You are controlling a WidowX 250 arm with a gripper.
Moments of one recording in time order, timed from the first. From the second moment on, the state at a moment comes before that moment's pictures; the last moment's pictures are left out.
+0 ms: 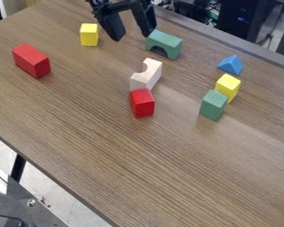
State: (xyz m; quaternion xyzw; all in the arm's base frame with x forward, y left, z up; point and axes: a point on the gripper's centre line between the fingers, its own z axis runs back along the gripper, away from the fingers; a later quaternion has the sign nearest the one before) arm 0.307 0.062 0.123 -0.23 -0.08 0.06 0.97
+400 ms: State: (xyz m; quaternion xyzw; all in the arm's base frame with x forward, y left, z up) arm 0.310 0.061 0.120 -0.17 -0.05 0.01 0.99
